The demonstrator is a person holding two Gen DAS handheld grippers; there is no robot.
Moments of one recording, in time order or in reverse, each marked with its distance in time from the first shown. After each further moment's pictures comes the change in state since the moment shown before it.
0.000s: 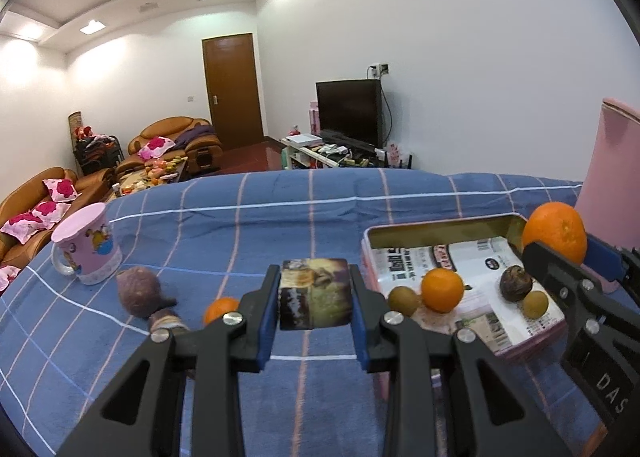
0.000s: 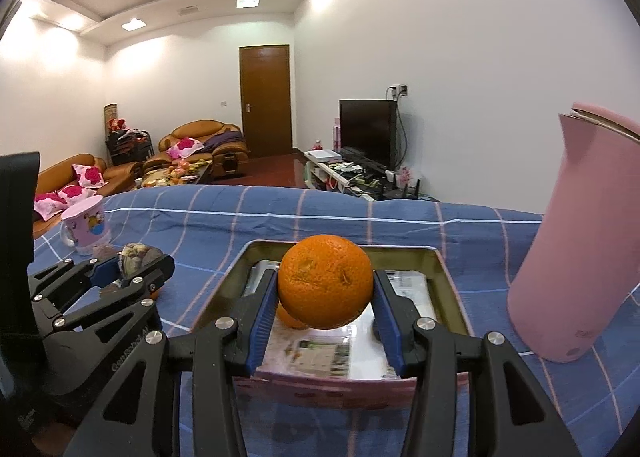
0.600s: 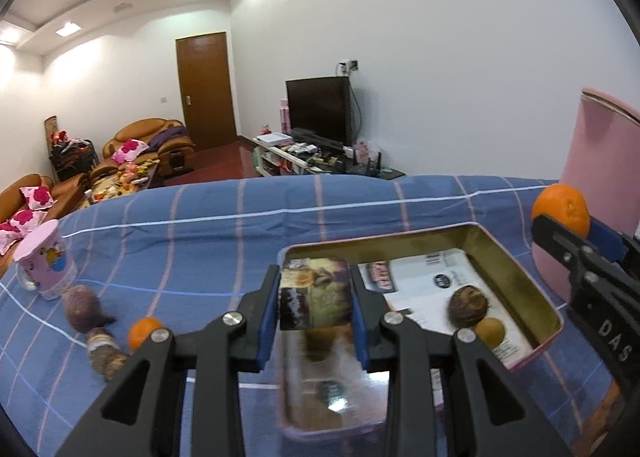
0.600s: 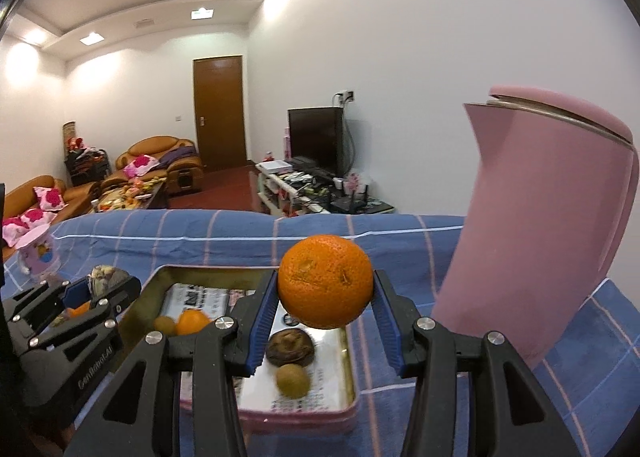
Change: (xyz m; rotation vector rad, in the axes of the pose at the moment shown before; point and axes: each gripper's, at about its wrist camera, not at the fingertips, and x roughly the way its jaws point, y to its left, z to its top) left arm 0.018 -0.058 0.018 0.029 0.018 -0.092; right arm 0.003 -0.063 0.010 0.061 -0.035 -0.166
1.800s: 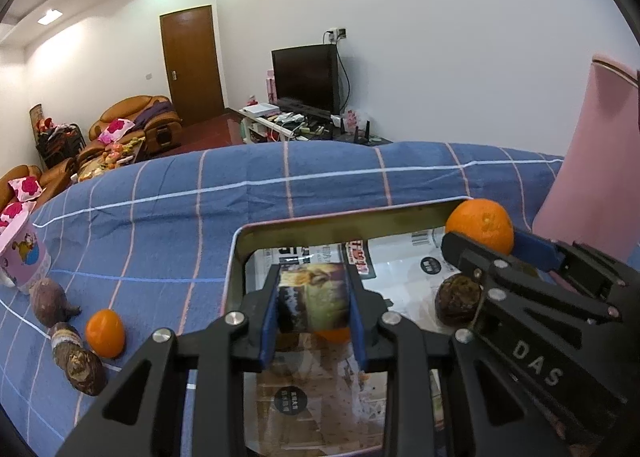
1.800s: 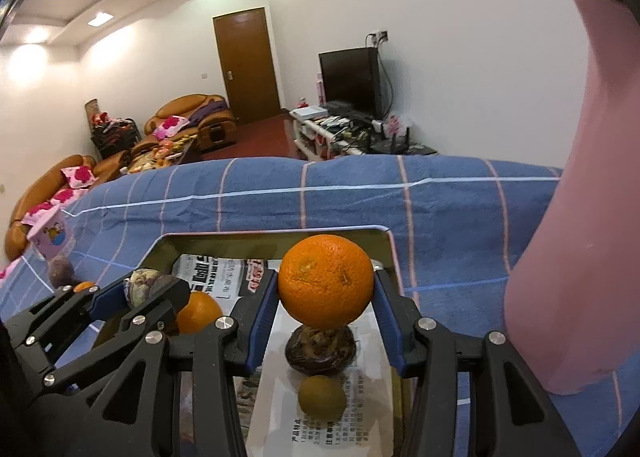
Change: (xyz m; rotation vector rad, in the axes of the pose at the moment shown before) left arm 0.030 -0.018 0.001 0.008 0.116 -0.023; right arm 0.074 0.004 -0.006 0.050 0.229 0.220
